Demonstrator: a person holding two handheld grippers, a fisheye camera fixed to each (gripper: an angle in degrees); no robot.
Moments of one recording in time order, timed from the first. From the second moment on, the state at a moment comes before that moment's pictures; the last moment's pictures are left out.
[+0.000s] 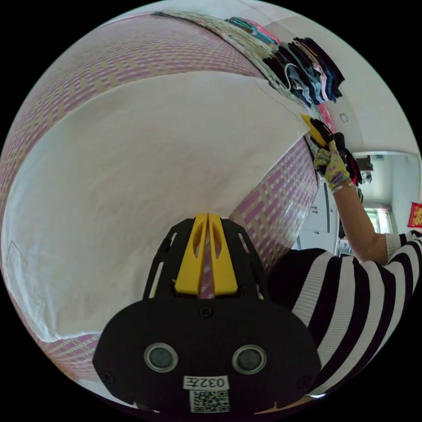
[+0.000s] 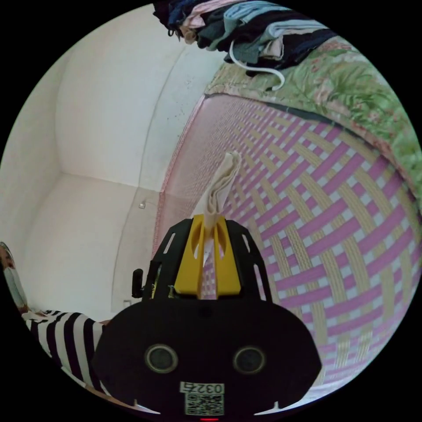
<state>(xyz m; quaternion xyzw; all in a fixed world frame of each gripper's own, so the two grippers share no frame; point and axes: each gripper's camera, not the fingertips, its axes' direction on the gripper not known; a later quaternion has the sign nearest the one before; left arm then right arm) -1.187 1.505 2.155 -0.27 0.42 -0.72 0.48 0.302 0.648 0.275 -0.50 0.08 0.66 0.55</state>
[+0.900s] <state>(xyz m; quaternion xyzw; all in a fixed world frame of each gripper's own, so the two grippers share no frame) -1.191 1.586 1.968 -0.12 0.28 -0.84 0.45 -0.036 0.643 0.470 -0.66 -0.16 0.34 0.65</state>
